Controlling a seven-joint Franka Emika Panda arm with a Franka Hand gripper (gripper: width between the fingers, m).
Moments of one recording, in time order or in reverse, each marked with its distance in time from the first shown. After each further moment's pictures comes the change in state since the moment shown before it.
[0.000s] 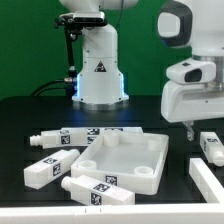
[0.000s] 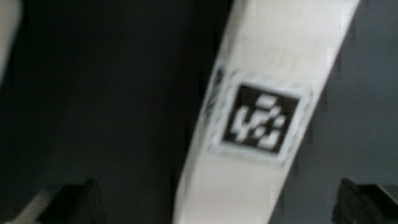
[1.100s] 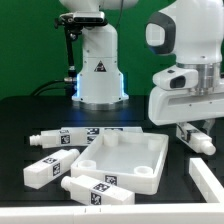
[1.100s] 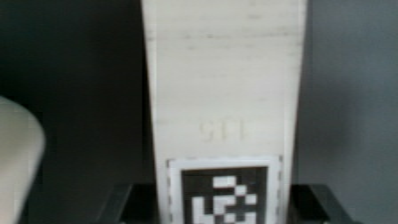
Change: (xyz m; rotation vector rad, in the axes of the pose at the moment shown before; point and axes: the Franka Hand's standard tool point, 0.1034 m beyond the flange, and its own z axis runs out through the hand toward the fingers) arm -0.056 0.023 0.007 0.001 -0.010 -0.048
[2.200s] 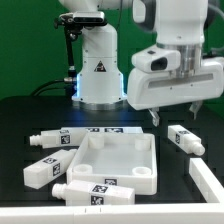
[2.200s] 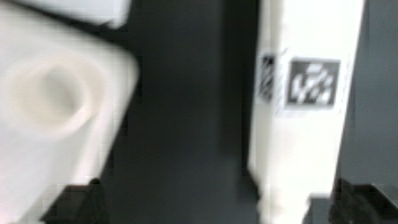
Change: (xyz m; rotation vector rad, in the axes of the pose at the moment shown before) arm 0.047 0.074 -0.079 0.017 -0.118 -0.140
